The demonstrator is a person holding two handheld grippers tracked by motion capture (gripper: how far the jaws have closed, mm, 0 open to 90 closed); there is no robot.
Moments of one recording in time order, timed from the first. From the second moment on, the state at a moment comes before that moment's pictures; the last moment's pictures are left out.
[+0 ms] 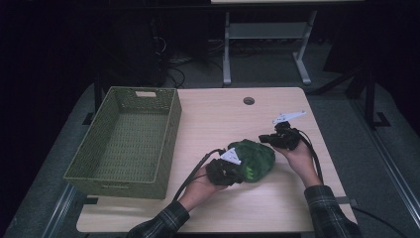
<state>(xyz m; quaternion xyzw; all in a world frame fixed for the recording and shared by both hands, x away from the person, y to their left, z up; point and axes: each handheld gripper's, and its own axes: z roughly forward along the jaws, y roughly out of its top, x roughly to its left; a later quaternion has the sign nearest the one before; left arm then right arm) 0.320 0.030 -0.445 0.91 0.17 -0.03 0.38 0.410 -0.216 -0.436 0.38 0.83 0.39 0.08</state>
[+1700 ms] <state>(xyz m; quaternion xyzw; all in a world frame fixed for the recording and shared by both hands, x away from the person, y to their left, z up) 0.348 0.068 -0.458 0.91 0.21 0.01 0.36 0.307 -0.244 -0.456 0.38 0.84 0.39 0.07</state>
